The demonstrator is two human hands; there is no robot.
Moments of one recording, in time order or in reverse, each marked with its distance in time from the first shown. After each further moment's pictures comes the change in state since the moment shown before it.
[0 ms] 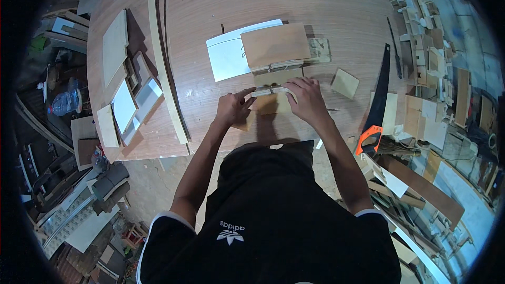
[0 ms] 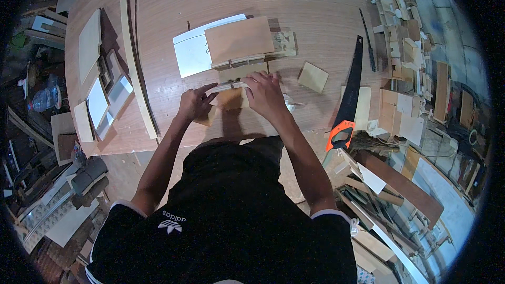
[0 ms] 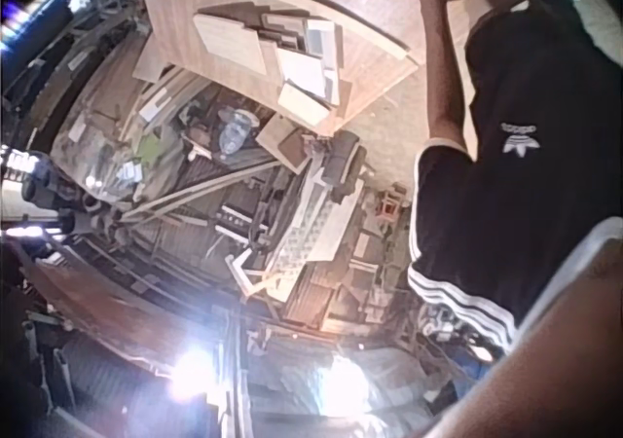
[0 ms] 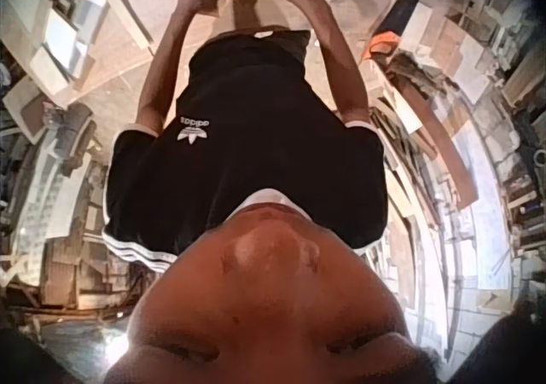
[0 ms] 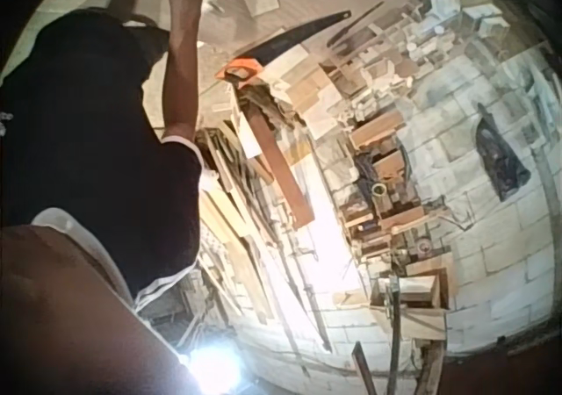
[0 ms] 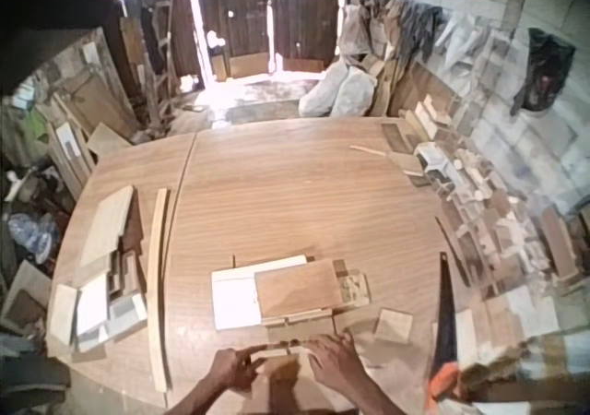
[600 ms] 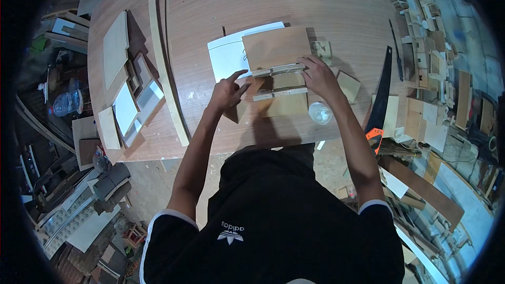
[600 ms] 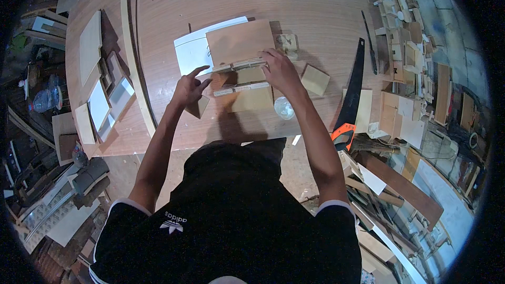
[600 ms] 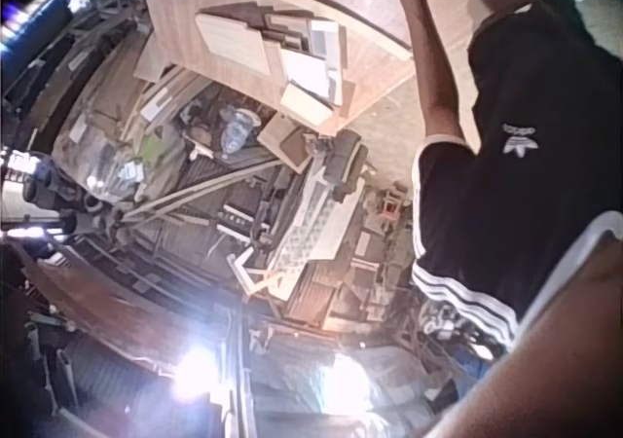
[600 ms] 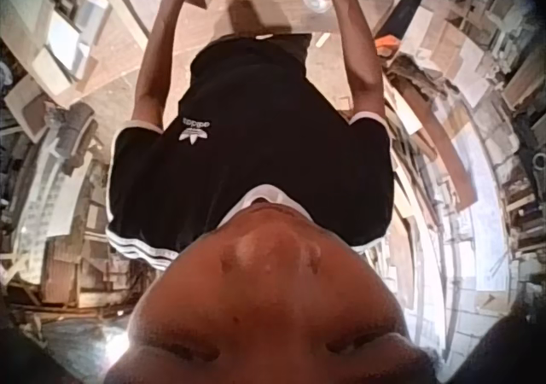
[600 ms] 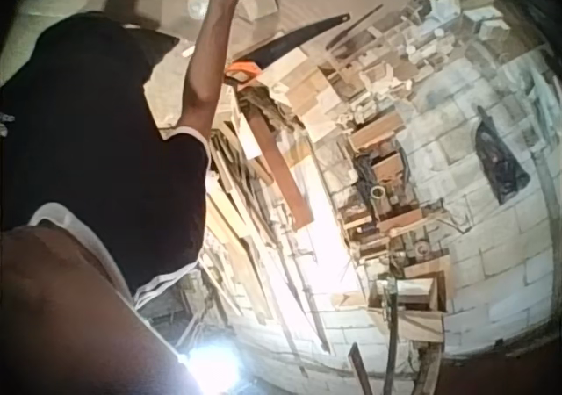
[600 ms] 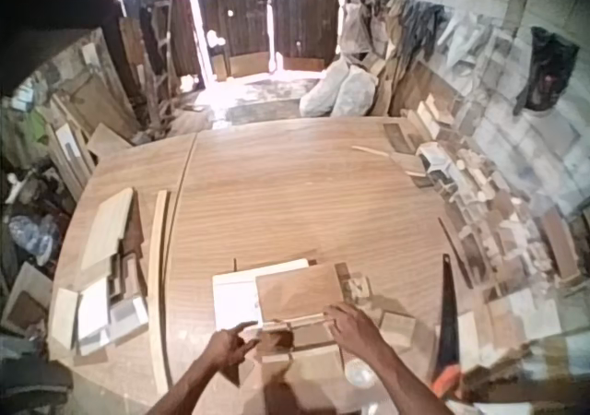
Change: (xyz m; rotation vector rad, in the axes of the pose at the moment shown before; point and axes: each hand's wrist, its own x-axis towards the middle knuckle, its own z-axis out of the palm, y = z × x) left_hand 0.039 -0.002 -0.042 -0.196 -0.067 -0.135; right_hand 0.050 0.060 -0.015 0.137 0.042 0.042
